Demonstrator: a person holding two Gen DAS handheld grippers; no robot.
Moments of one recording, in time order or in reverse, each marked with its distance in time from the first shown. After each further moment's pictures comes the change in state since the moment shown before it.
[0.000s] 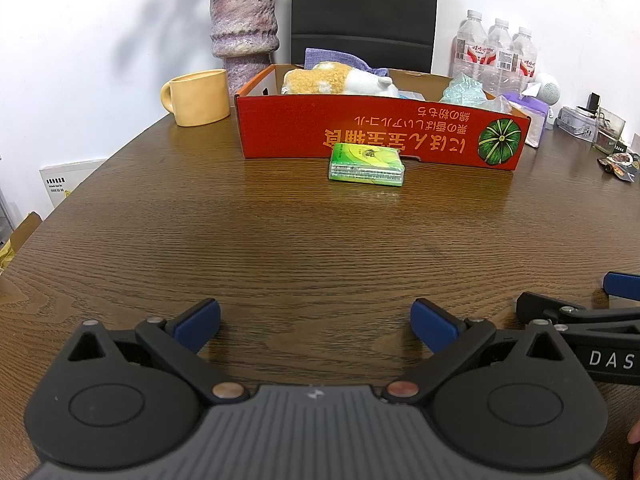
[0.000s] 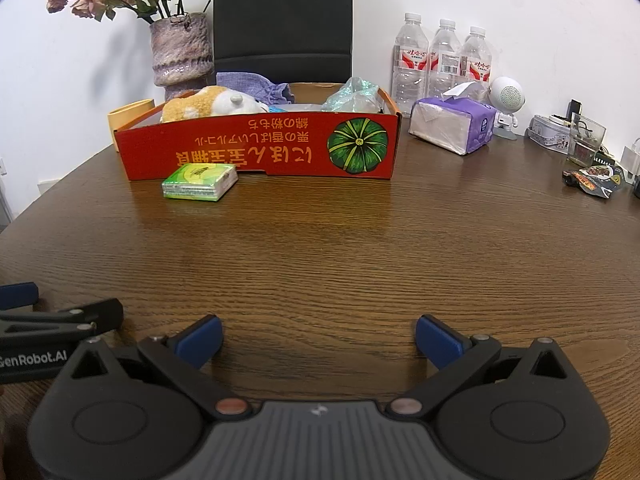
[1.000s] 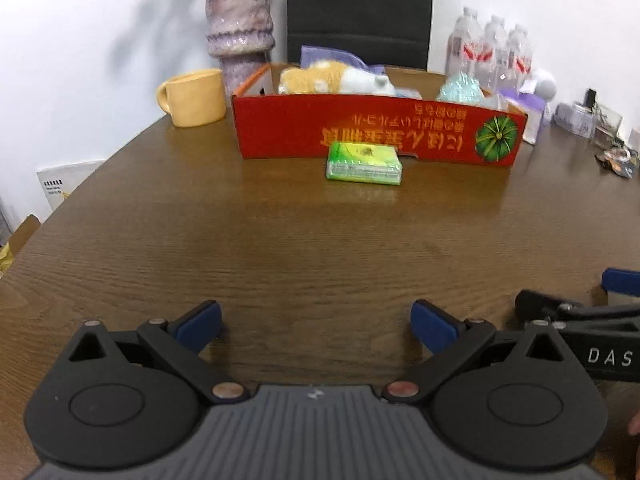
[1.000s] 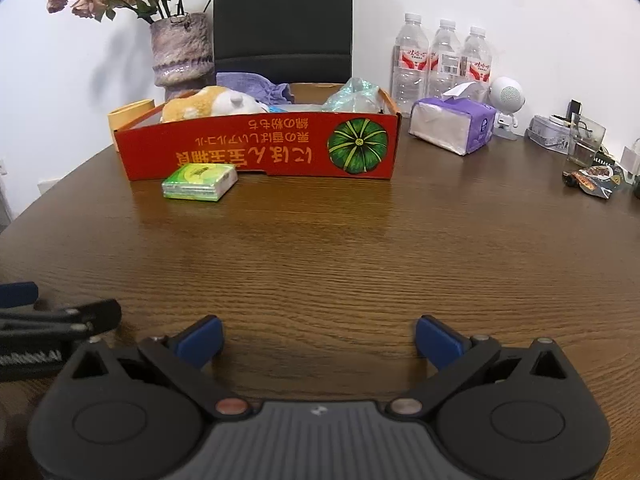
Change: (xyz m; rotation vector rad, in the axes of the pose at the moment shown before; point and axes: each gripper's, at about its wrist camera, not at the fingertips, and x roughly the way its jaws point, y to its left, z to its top) left arm -0.002 0.000 0.000 0.011 0.000 -0.002; right arm -0.001 0.000 0.000 -0.001 -0.001 0.000
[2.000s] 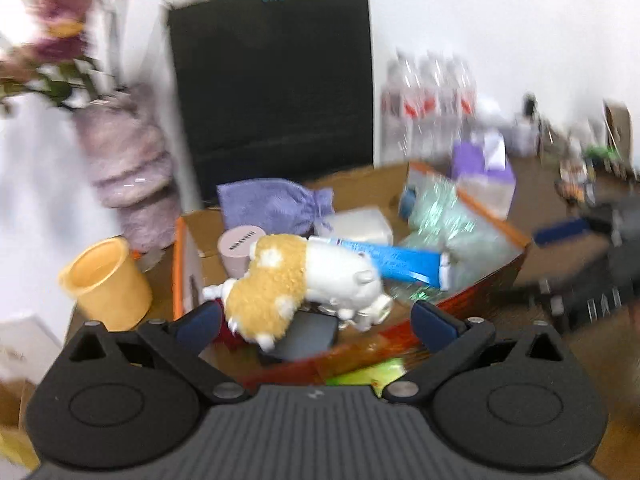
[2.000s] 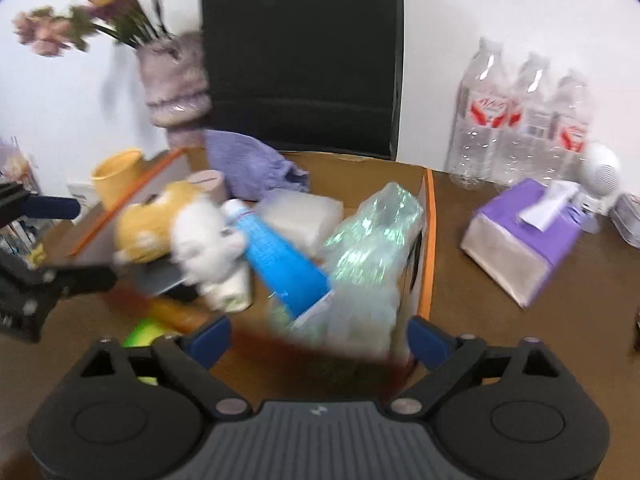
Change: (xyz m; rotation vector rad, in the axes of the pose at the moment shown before) left arm 0.055 0.002 0.192 0.244 -0.078 -0.210; right arm 0.079 -0.036 0.193 -0.105 0.082 0.180
